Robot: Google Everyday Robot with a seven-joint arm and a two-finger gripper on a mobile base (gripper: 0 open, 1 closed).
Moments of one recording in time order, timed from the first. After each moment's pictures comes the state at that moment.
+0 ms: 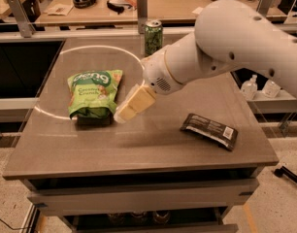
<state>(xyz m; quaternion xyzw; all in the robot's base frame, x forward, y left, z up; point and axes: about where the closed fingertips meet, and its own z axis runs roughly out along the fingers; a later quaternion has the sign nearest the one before) 0.535 0.037 0.893 -0.56 0.72 0.18 0.37</state>
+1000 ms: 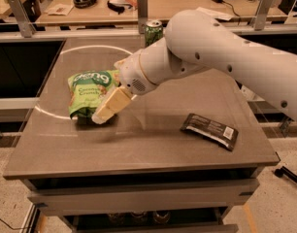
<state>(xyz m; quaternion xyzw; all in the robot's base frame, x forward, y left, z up) 0.548 0.102 0.876 -0.59 0.67 0.24 0.37</state>
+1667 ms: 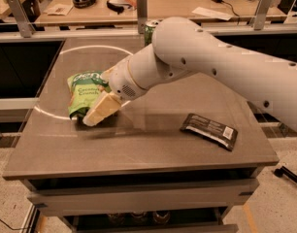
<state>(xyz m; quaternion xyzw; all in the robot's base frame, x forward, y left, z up) 0.542 0.125 0.862 -0.61 0.66 0.25 0.36</state>
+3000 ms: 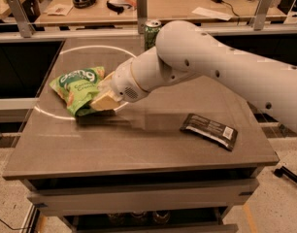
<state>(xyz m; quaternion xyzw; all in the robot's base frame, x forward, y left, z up) 0.539 0.124 0.859 -0.61 0.65 0.26 0.37</state>
